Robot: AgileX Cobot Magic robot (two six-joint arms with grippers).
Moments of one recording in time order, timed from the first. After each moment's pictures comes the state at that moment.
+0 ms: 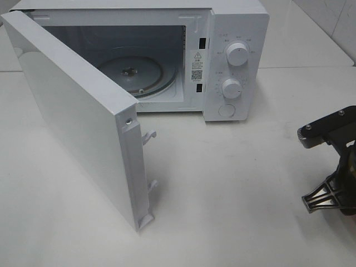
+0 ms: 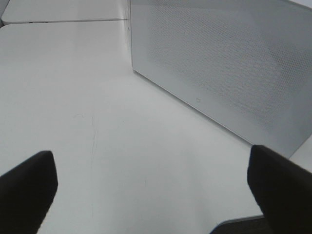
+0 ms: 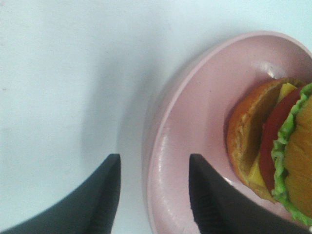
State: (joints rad) left arm -0.06 0.00 -0.52 -0.12 1.07 0.06; right arm 0.56 1.46 -0.52 -0.77 0.74 1.02
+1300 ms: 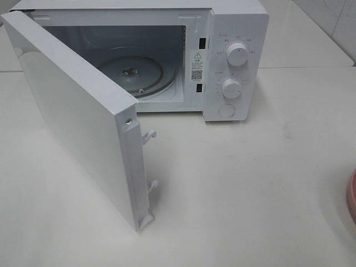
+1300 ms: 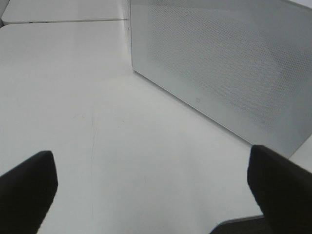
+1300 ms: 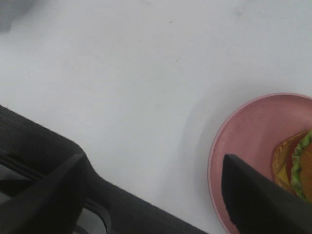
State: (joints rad) left arm -0.06 0.00 -0.52 -0.12 1.07 0.06; right arm 0.56 0.62 -0.62 -0.15 1.00 0.21
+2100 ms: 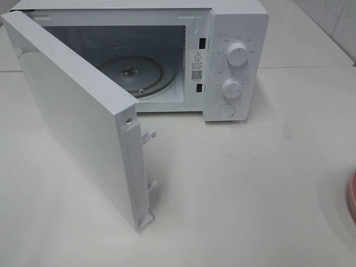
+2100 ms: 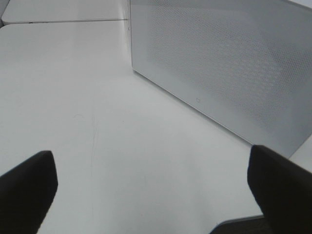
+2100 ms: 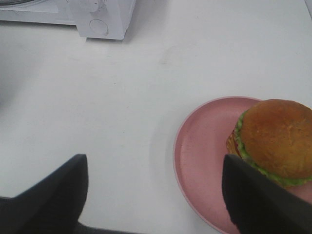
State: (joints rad) left arm -0.06 0.00 -0.52 -0.12 1.07 0.06; right arm 0.19 0.15 -0.55 -0.06 1.04 0.17
